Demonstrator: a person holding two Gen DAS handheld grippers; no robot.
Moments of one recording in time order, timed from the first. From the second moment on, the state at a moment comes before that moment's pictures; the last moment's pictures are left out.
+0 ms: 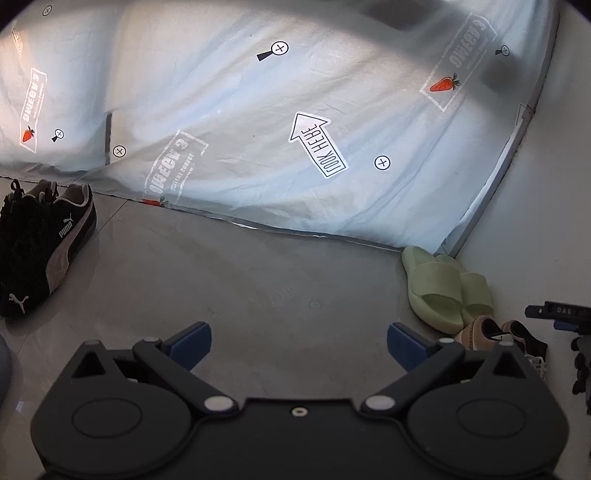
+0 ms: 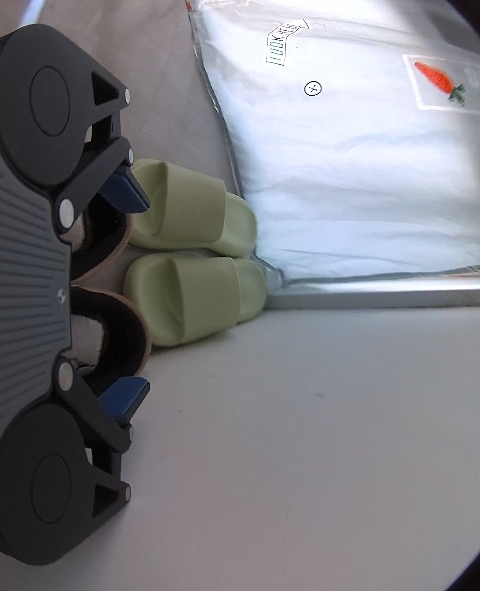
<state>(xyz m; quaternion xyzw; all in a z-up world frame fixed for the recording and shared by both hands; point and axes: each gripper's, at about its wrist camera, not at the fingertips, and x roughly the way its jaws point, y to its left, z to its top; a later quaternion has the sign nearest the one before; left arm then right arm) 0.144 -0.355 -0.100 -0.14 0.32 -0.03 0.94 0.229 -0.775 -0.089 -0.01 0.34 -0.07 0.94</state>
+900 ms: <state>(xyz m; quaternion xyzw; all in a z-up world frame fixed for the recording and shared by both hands) 0.088 -0.313 -0.090 -0.17 0.28 -0.01 0.94 0.104 -0.690 -0.189 -0.16 0.30 -0.19 0.92</state>
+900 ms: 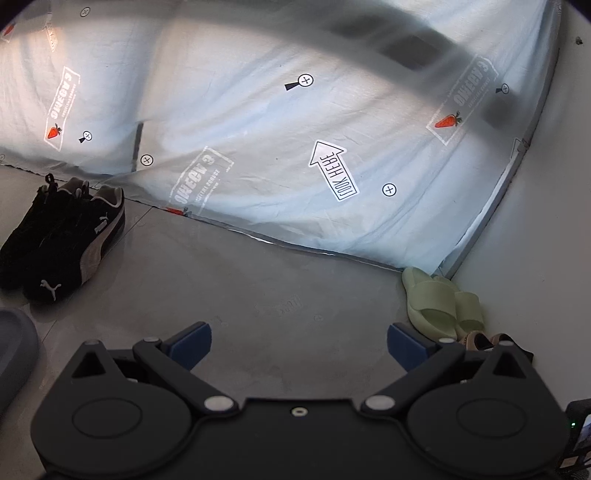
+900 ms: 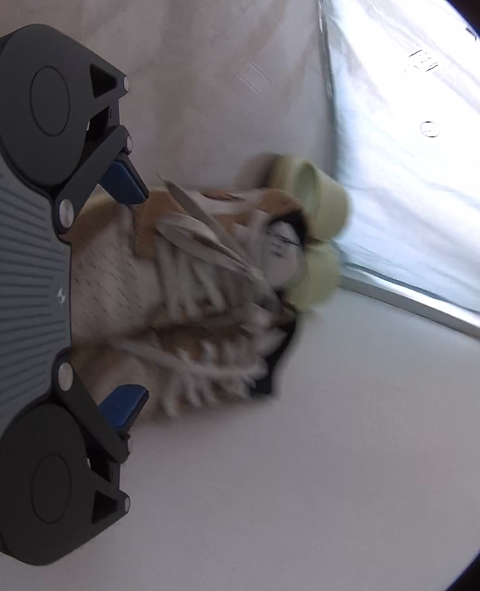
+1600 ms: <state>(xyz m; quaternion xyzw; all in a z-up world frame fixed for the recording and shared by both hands) -0.030 -0.226 -0.086 -0.18 0.28 0.08 0.94 0.048 -0.570 -0.173 -0.09 0.30 -0.08 0.95</state>
